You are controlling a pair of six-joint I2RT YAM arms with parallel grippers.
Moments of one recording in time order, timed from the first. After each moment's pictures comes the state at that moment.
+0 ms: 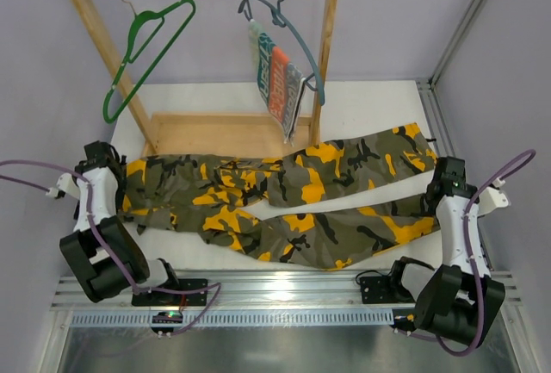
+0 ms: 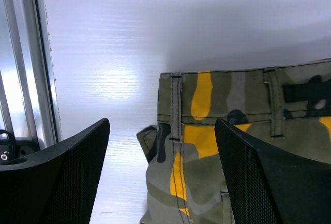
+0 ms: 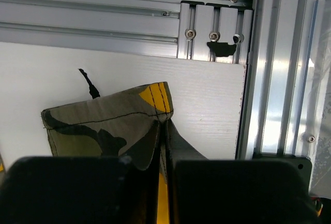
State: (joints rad) left arm 0.46 1.34 0.97 -0.92 -0.56 -1.05; right arm -0.35 1.02 0.71 -0.90 0.70 1.00
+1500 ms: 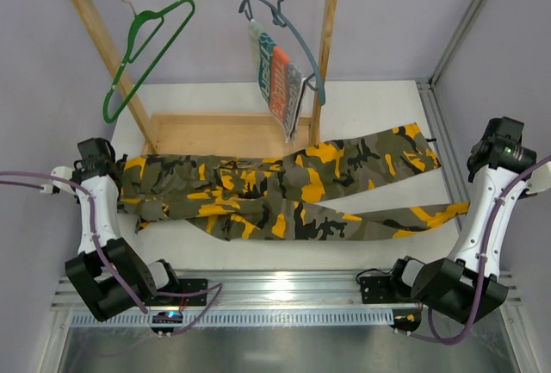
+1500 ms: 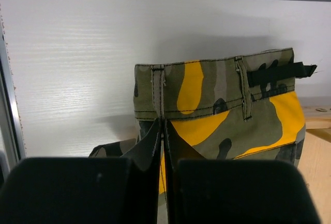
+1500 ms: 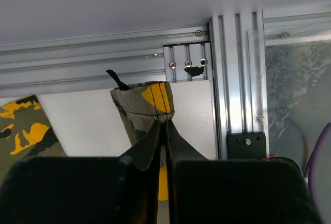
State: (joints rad) left arm 0.46 1.22 0.96 -0.82 -0.50 -1.04; right arm -0.51 1.15 1.33 -1.34 0.69 1.00
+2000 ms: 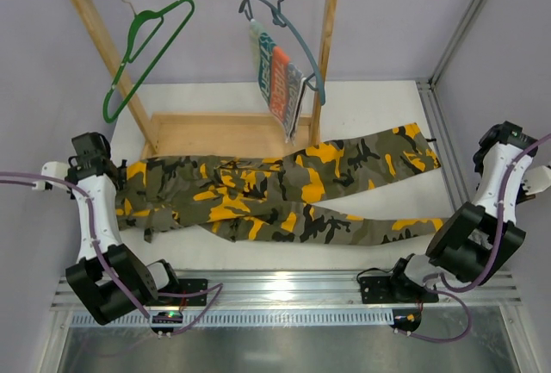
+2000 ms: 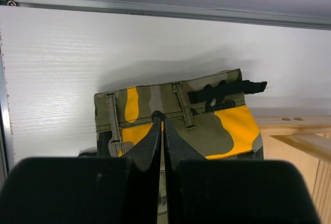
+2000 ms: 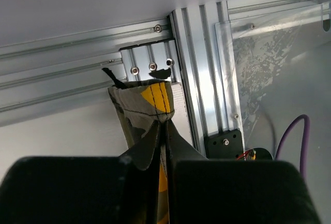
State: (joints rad) left arm 0.46 1.20 1.02 -0.84 -0.54 -1.06; right arm -0.62 1.39 1.30 -1.36 0.76 1.03
